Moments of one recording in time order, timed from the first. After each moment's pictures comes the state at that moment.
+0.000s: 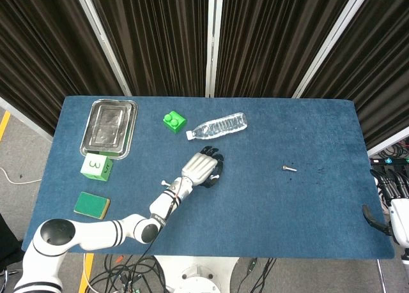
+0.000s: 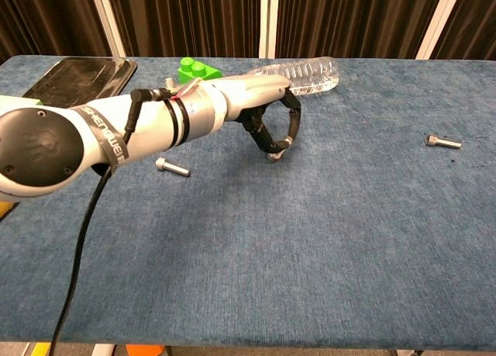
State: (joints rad) left arm -1.08 -1.88 -0.31 -1.21 0.92 0.74 0.33; right arm 0.05 -0.99 0.05 -1.61 -1.55 1.54 0.21
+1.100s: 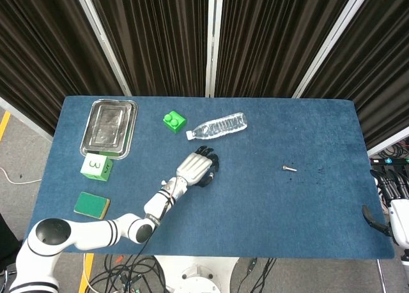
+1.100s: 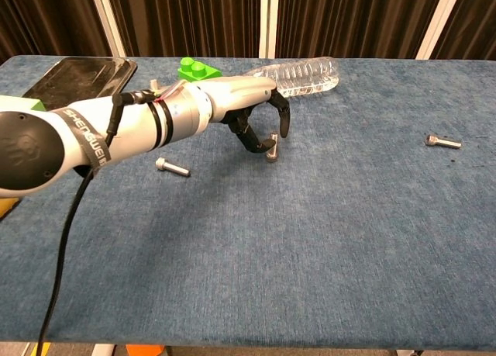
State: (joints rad) left arm -1.07 -1.85 -0.26 -1.23 0.96 0.76 0.31; right arm 0.04 -0.99 0.06 -1.63 -1.55 1.55 0.19
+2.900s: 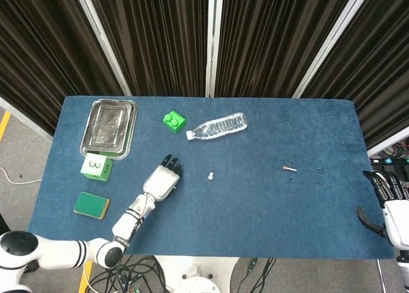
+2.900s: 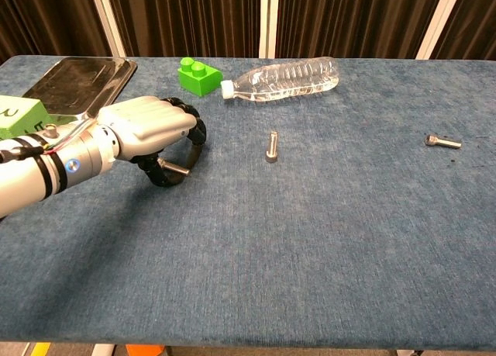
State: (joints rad) left arm -0.85 -1.71 -0.07 -1.47 0.98 1.00 0.73; right arm 0.05 -0.99 0.05 -1.63 -1.60 1.57 0.19
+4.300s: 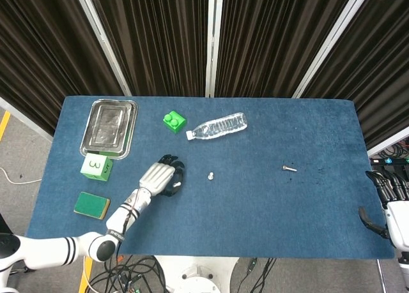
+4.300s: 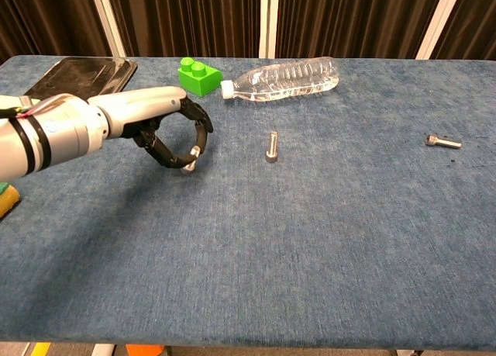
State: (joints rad) left arm -0.80 -1.63 -0.17 -1.51 1.02 0.87 0.25; right arm 0.04 -0.98 0.05 -1.64 -1.60 1.58 0.19
